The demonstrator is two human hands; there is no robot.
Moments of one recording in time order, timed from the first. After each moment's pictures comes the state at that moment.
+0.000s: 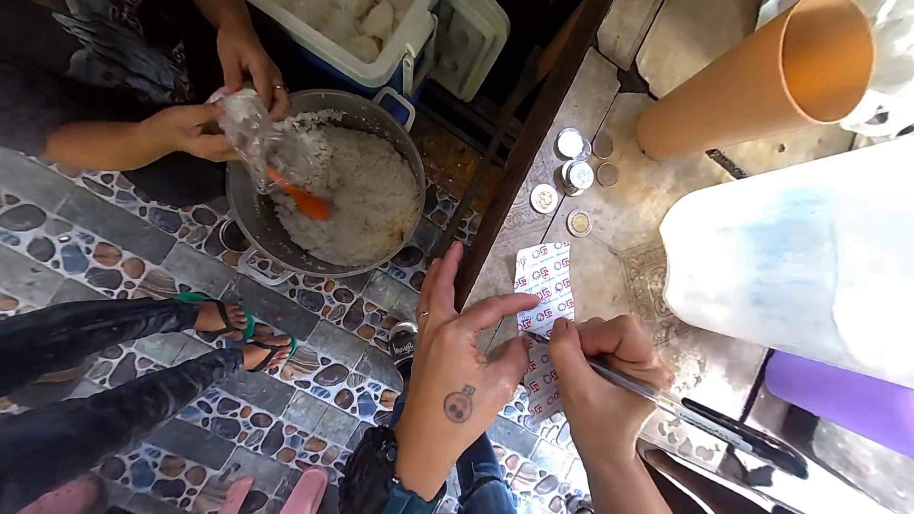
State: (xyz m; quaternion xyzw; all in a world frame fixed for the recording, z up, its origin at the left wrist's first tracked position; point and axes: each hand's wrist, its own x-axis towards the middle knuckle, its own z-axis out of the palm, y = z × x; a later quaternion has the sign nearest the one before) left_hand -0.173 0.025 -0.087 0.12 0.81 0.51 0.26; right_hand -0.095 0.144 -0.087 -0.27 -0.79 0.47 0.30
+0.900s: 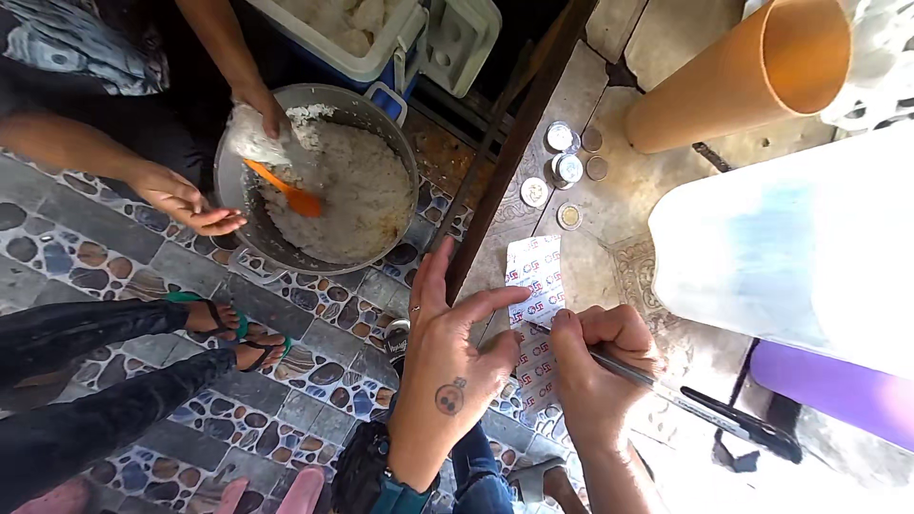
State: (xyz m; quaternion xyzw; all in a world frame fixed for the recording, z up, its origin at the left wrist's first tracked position) left_hand -0.173 0.025 -0.087 0.13 0.81 0.51 0.25; right_hand -0.097 0.148 -0.087 -0.26 -0.78 0.48 0.32
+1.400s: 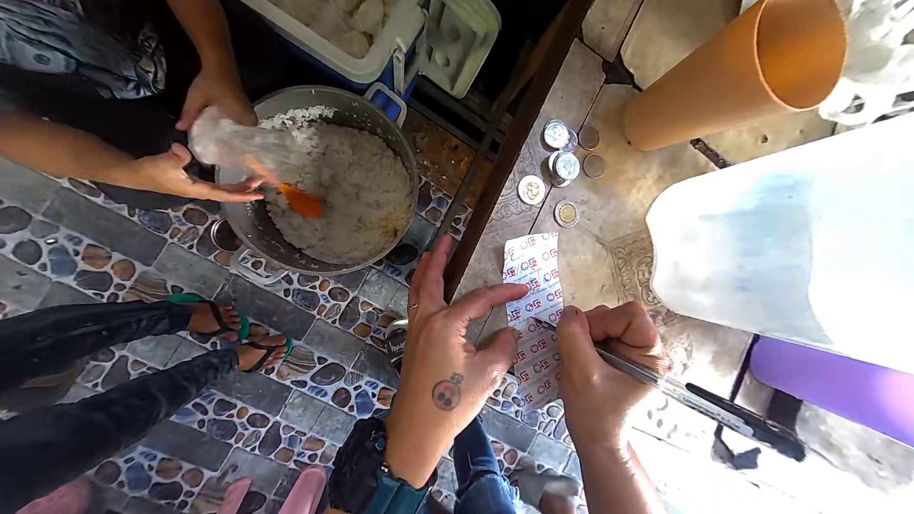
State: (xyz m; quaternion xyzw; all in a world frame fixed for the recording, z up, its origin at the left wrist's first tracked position) left_hand -0.174 0.024 -0.086 0.13 0.81 0.50 0.26; right_hand -0.095 0.148 -0.085 -0.30 -0.76 0.48 0.34
